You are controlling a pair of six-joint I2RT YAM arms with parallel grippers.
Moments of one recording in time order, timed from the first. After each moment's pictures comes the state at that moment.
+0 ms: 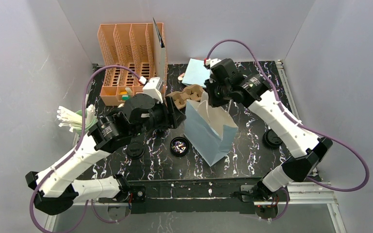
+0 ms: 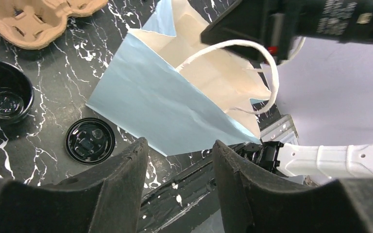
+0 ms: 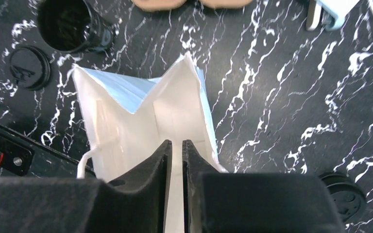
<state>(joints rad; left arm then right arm) -0.96 1.07 1.38 -0.77 -0.21 -0.69 0.75 1.52 1.75 -1.09 0.09 0.27</state>
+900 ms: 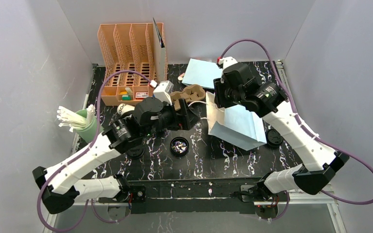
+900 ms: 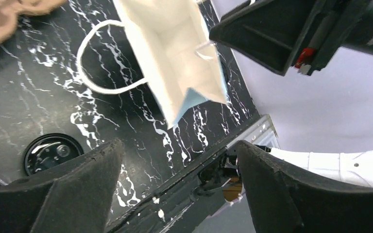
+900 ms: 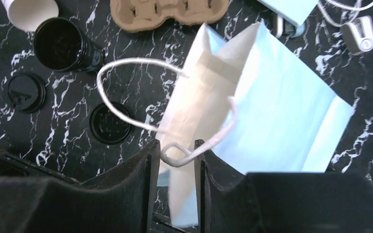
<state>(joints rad) -0.96 1.06 1.21 -0.54 -0.16 -0.74 0.75 1.38 1.68 -1.03 0.18 0.28</state>
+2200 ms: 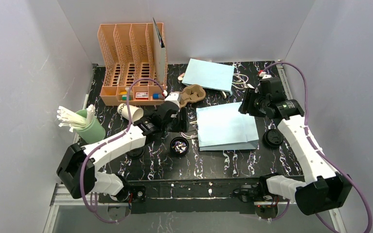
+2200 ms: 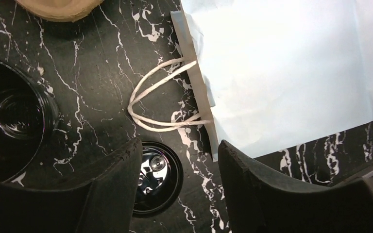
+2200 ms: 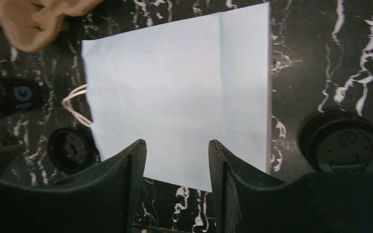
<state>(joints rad) -0.82 1.32 0.93 -0.30 -0.19 -0.59 0.27 1.17 1.17 -0.82 0.00 0.35</state>
